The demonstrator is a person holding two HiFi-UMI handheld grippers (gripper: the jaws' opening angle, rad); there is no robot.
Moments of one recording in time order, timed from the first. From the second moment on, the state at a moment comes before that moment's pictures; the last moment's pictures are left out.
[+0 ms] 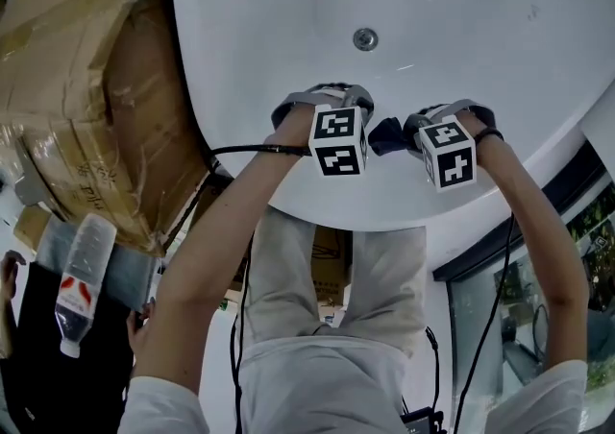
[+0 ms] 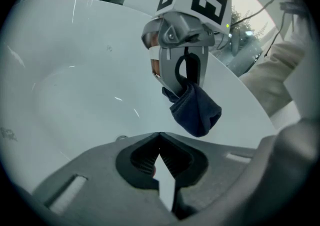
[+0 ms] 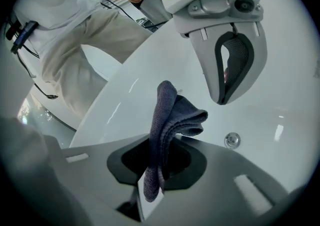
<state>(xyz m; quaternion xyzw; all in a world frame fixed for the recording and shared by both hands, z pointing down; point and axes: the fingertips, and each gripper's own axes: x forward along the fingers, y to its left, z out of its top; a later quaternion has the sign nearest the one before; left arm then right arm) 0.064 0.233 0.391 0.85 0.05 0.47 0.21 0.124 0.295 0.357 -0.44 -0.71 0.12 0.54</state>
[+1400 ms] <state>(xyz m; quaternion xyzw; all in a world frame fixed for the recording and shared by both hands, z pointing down) 0.054 0.244 0.532 0.82 0.15 0.54 0.14 0.086 0.259 0.580 -0.28 -0.75 0.10 0.59</state>
